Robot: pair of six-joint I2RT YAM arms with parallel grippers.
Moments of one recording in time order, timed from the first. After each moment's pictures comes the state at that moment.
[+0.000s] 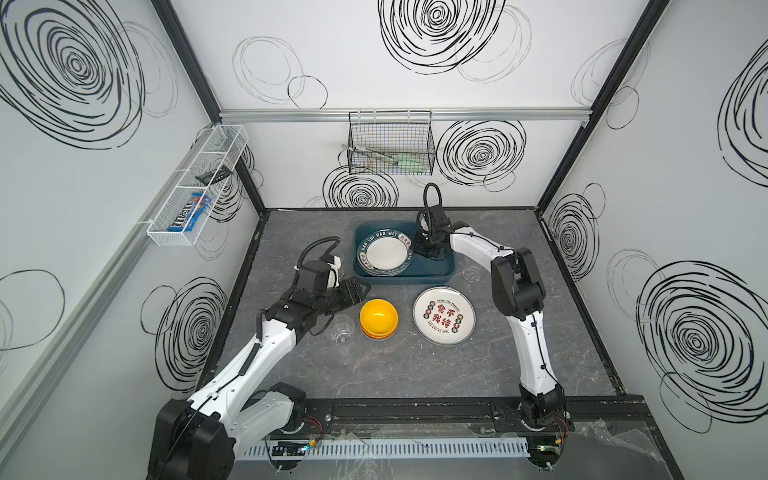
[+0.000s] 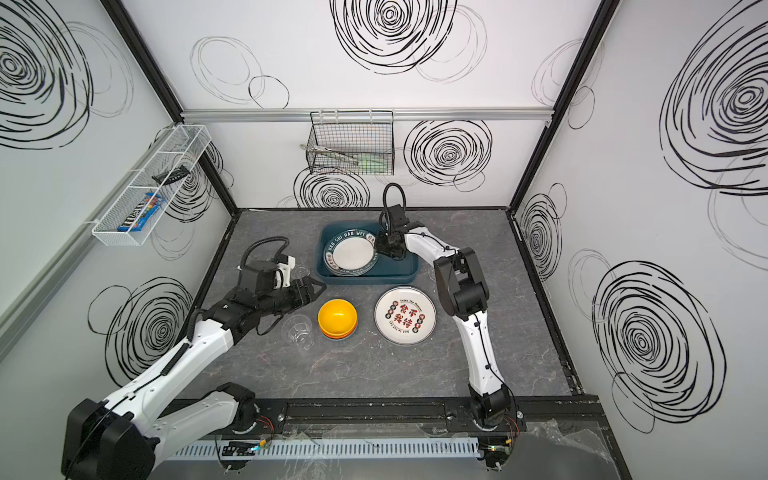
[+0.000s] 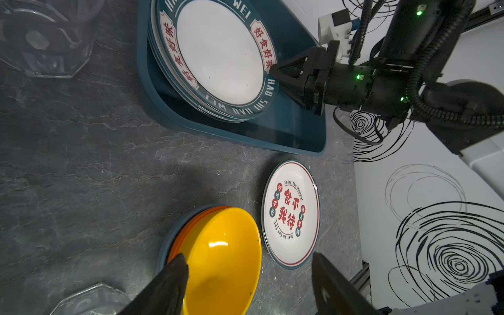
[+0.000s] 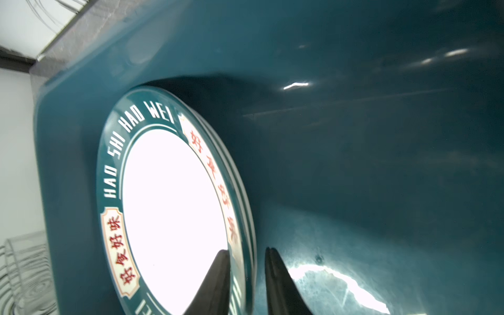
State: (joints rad) left arm -0.31 1.05 0.71 -0.36 0.36 -0.73; right arm 0.47 2.30 1.86 -0.52 -0.24 0.65
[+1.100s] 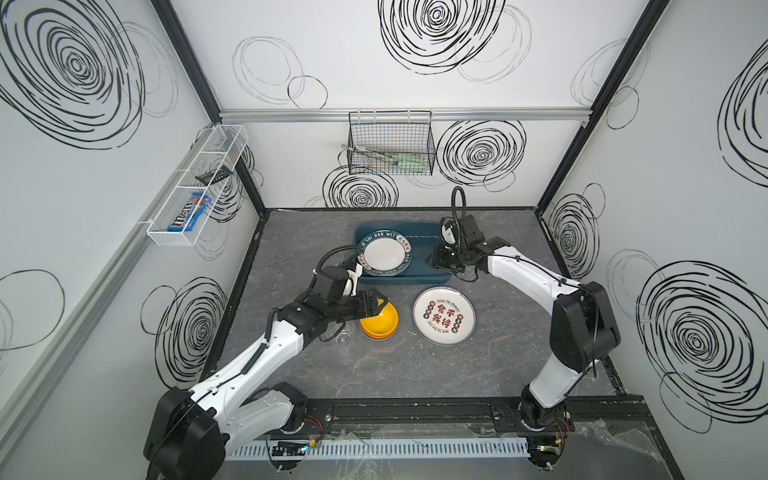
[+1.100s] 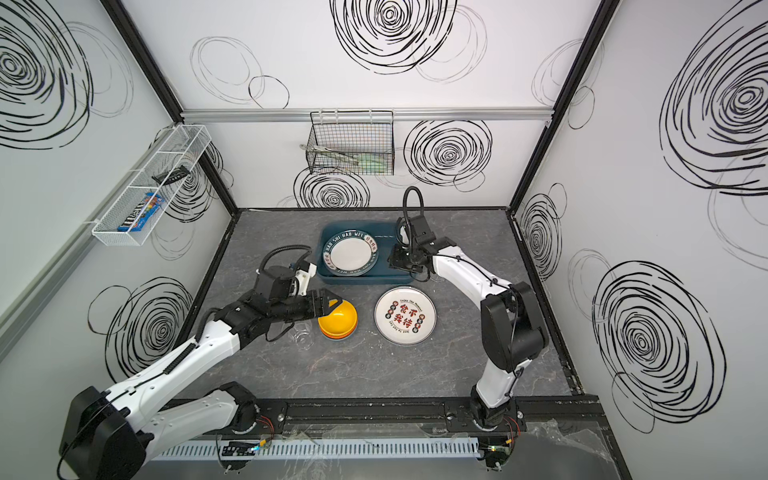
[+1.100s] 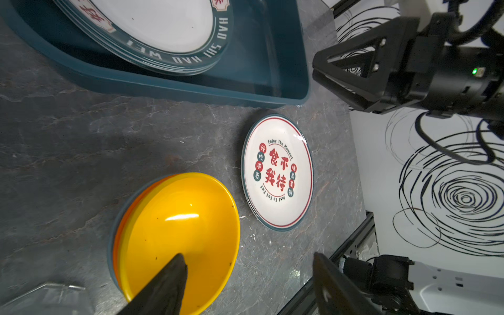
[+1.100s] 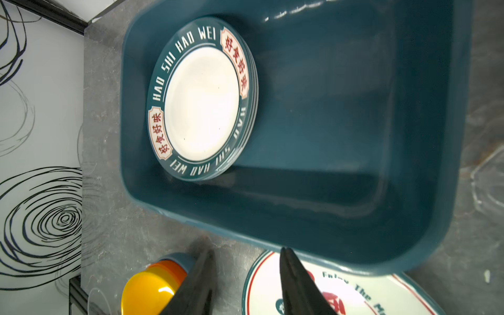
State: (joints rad) left arm -0.51 1.08 0.73 -0.37 0.36 -0.68; right arm 0.47 1.68 1.27 -0.50 -0.26 0.57
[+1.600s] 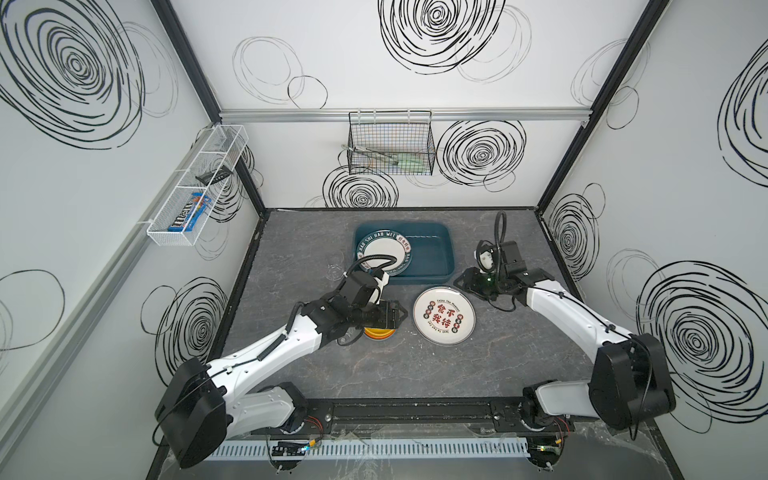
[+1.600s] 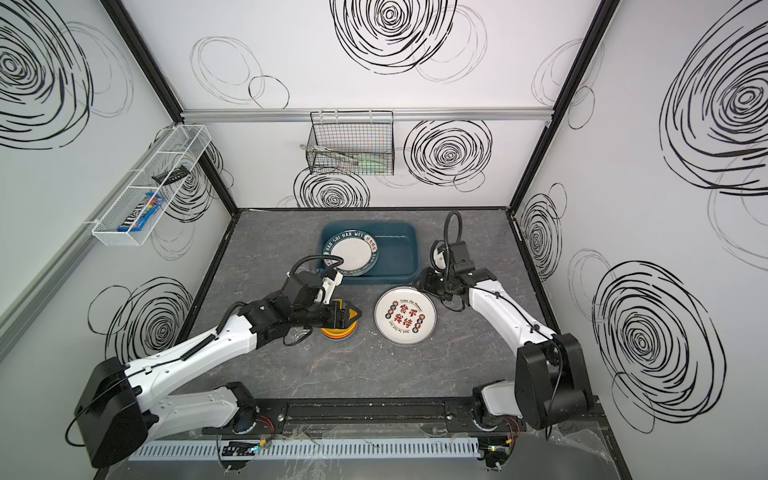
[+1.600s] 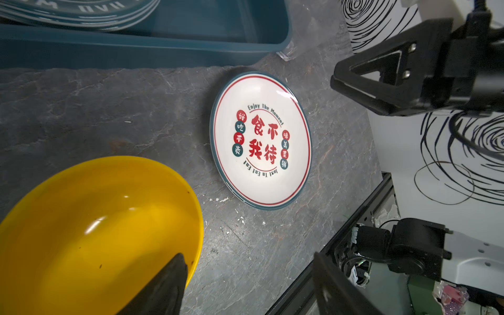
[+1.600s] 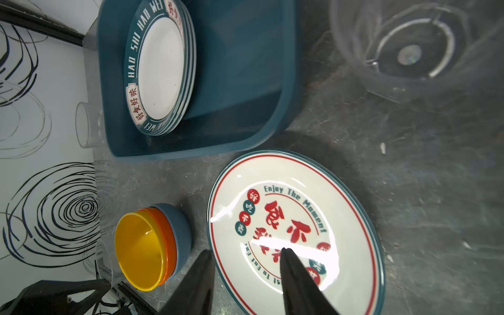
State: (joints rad) left arm -0.73 1.20 0.80 -0.37 0.26 -0.65; right arm 0.28 1.32 0.88 -0.49 -0.38 0.56
